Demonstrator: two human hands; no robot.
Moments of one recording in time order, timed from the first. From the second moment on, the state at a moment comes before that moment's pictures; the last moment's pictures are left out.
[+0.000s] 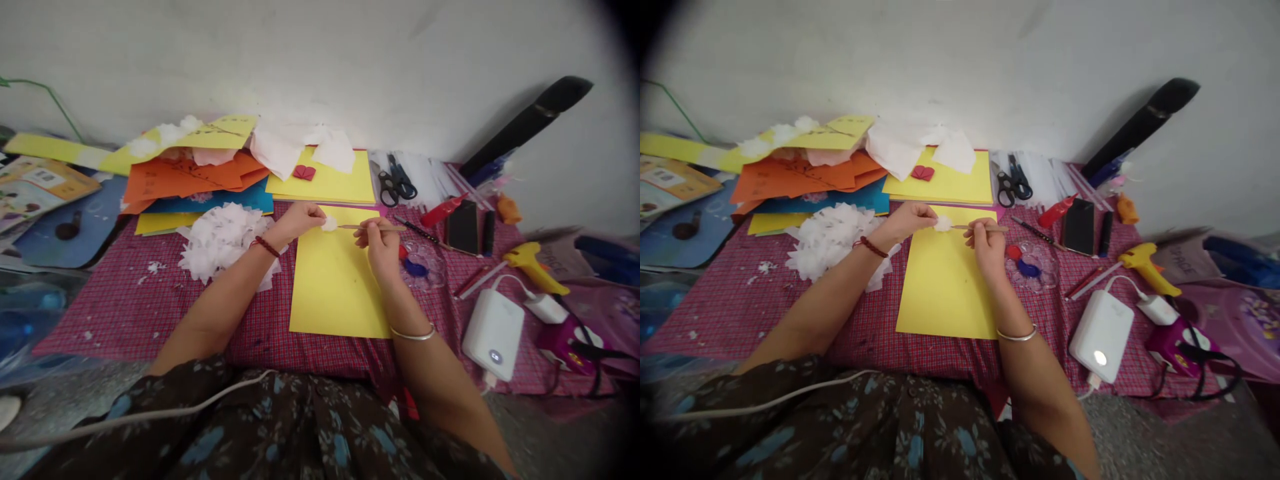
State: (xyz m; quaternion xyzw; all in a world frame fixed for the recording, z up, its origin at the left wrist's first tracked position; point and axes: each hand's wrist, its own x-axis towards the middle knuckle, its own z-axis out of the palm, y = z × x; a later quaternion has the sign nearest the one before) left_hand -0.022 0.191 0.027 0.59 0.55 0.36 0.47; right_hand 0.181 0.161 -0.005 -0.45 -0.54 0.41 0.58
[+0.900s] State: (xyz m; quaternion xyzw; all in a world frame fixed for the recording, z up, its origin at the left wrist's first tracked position) left_hand -0.017 0.208 -0.012 0.63 0.61 0.34 0.33; right_hand 0.167 0.158 -0.017 -0.50 -0.70 0.29 0.41
